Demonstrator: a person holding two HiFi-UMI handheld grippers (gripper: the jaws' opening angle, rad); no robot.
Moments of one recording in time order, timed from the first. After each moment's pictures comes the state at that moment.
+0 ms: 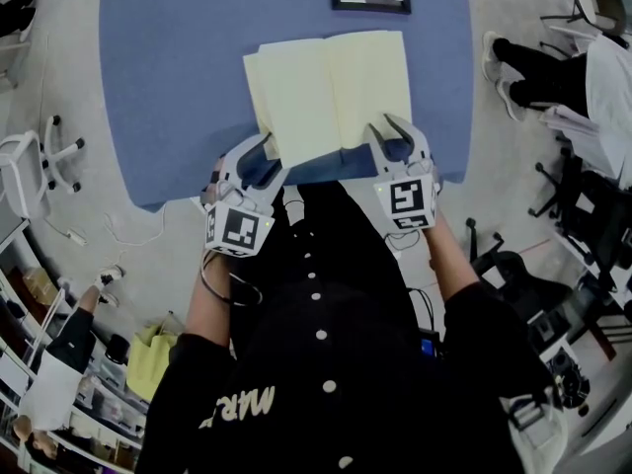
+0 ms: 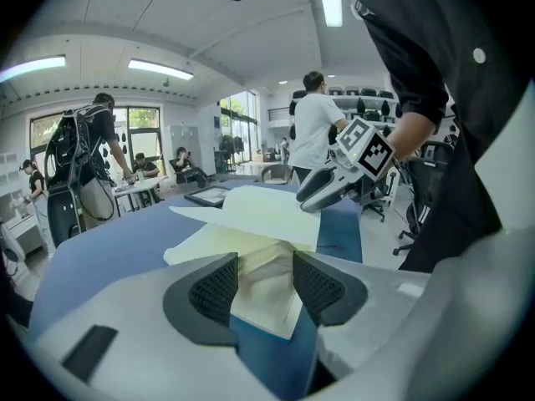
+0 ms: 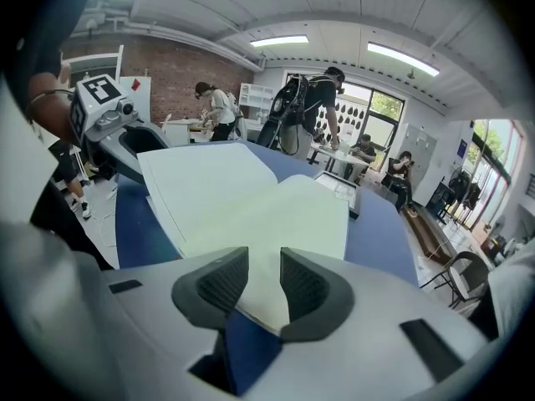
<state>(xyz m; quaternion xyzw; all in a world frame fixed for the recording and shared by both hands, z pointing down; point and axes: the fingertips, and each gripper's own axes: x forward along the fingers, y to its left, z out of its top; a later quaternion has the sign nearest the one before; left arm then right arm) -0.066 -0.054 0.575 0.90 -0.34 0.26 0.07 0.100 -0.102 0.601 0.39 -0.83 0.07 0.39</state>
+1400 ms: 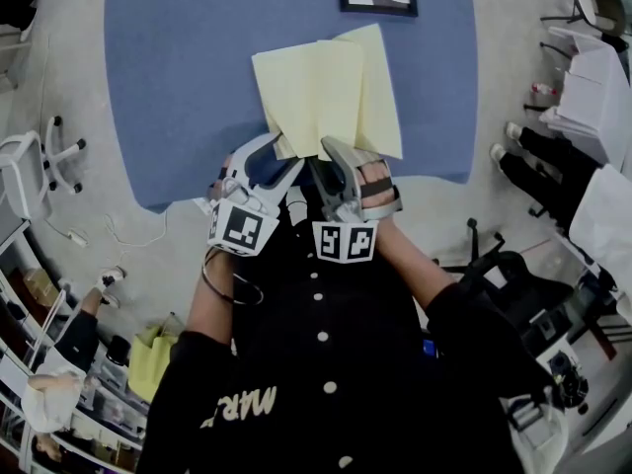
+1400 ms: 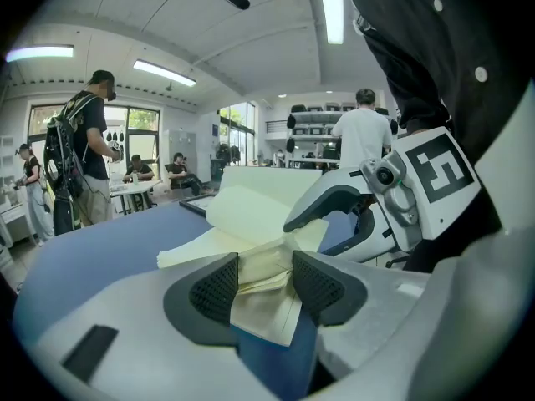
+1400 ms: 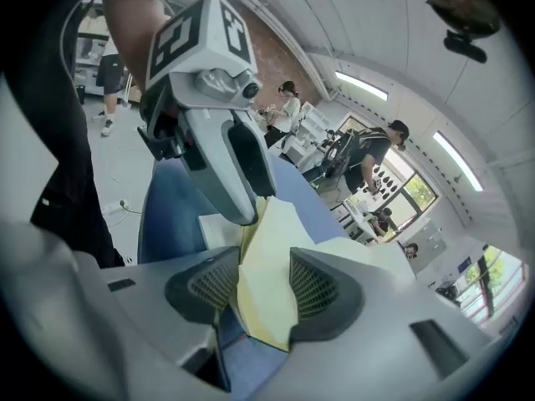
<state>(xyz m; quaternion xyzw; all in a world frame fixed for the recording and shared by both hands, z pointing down) -0.063 -0.057 0.559 0.92 -0.32 0.20 0.08 -0.032 -0.047 0.580 0.30 -0.83 -0.20 0.44</state>
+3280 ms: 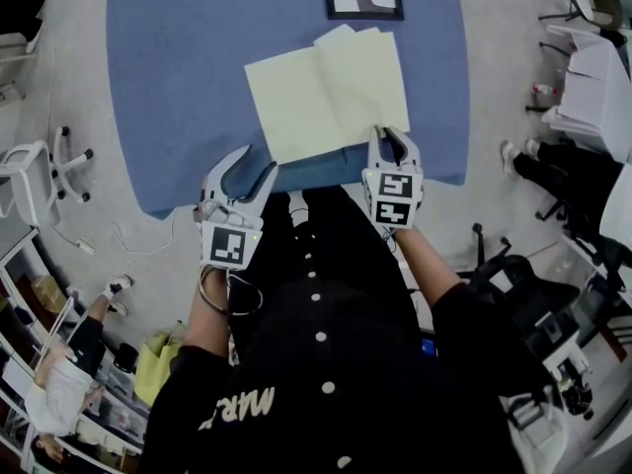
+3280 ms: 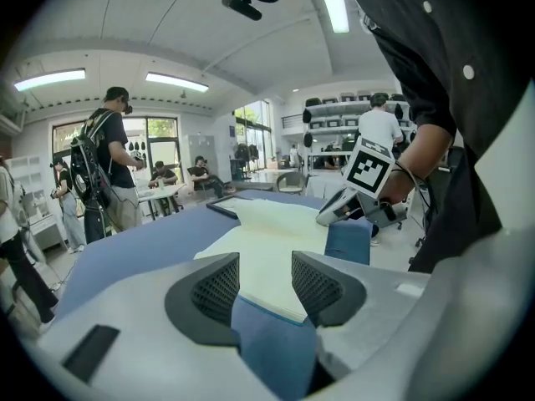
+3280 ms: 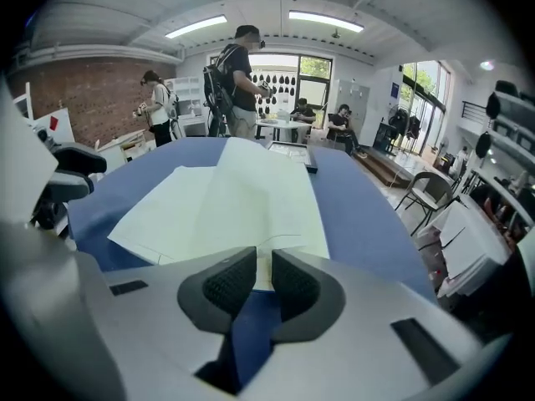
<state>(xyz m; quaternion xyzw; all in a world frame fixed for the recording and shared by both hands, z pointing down) -0.097 -0.052 0.539 0.89 -0.40 0.23 0.07 0.119 -0.101 0.611 0.54 -0.73 0.22 0.36</state>
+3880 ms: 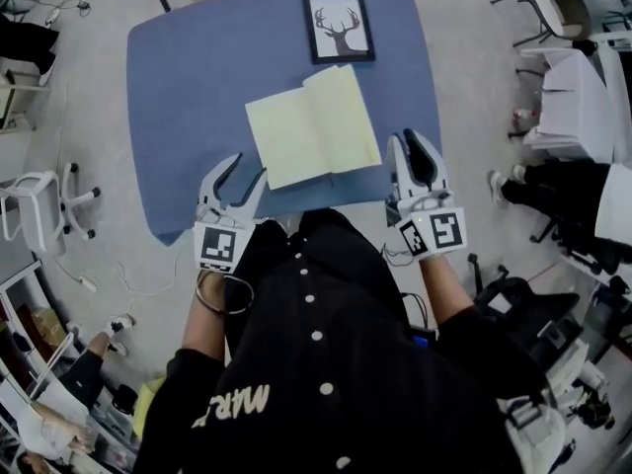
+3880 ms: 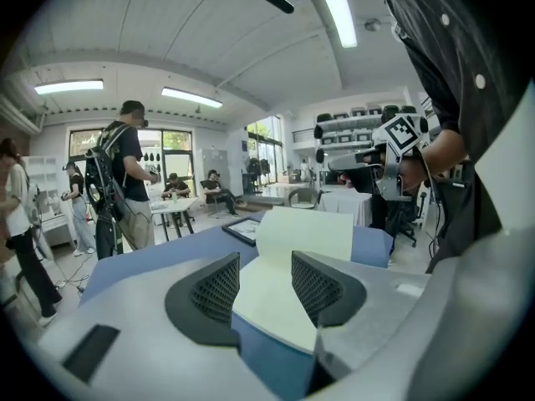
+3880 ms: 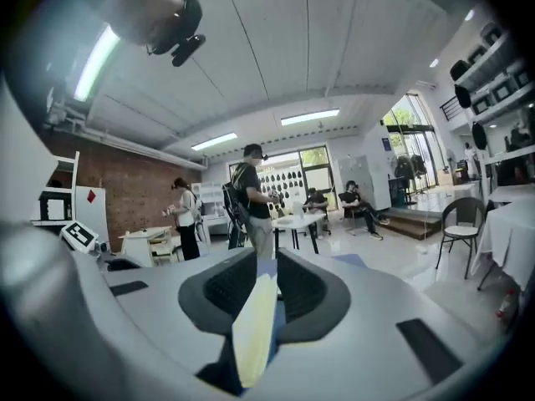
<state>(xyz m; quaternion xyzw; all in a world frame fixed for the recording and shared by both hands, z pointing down) -0.108 -0.071 0.468 0.88 -0.43 0.19 0.08 0.138 -0.121 0.385 0.52 -0.85 0.09 0.03</state>
